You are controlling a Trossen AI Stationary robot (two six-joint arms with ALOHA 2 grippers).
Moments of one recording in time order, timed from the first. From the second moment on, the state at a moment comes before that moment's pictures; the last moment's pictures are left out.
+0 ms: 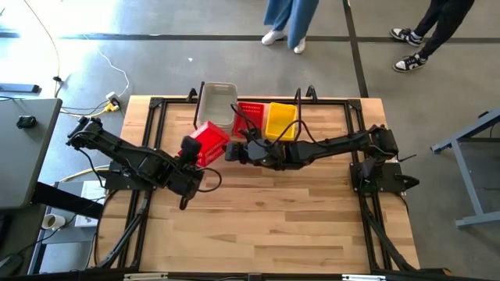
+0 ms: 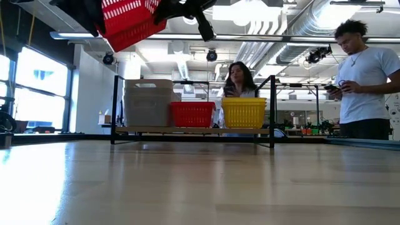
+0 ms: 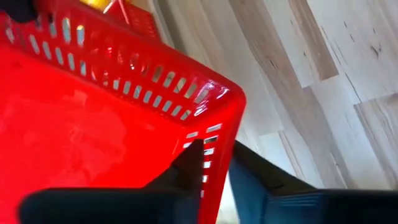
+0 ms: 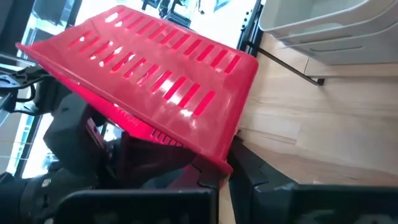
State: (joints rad) left arm -0.31 1.34 1.27 -1.38 -0.68 0.13; right arm 0.12 1.84 1.52 -0.02 0.44 1.28
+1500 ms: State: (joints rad) left arm -0.34 1.34 1.27 -1.00 -0.58 0.15; right arm 0.11 1.64 1.52 -0.12 0.51 0.79
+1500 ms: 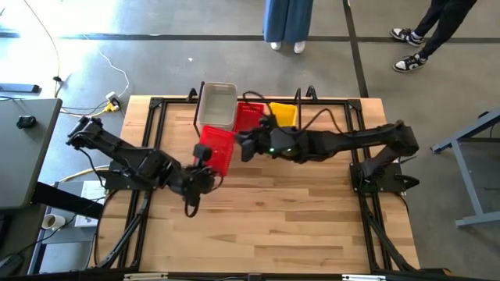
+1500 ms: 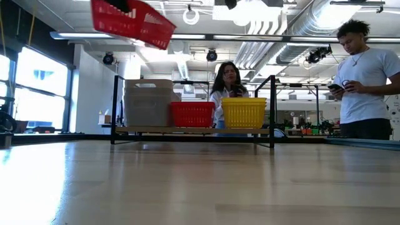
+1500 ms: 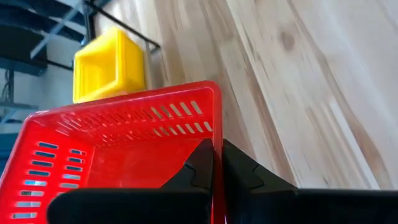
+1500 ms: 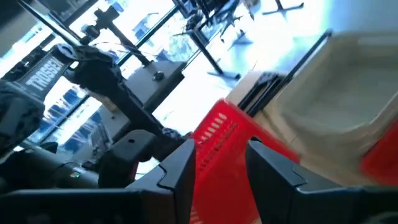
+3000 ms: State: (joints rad) left arm 0.47 1.63 1.27 -0.36 0.15 0.52; right arm -0.02 1.16 1.52 -0.42 0.69 0.20
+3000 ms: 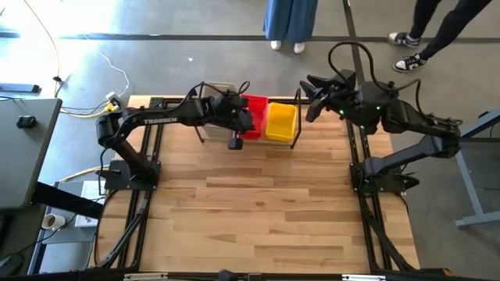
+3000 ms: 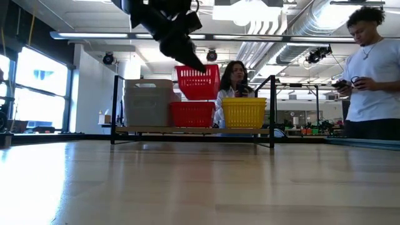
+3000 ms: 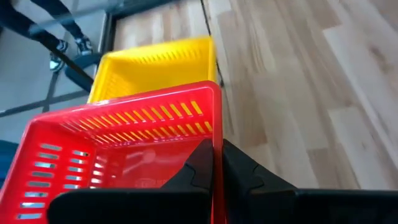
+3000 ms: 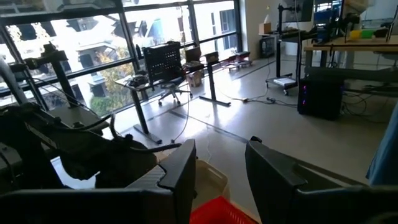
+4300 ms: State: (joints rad) left arm 0.50 1.76 1.27 -0.28 0.13 0.45; right arm -0.05 1.16 1.52 -0.42 0.69 0.20
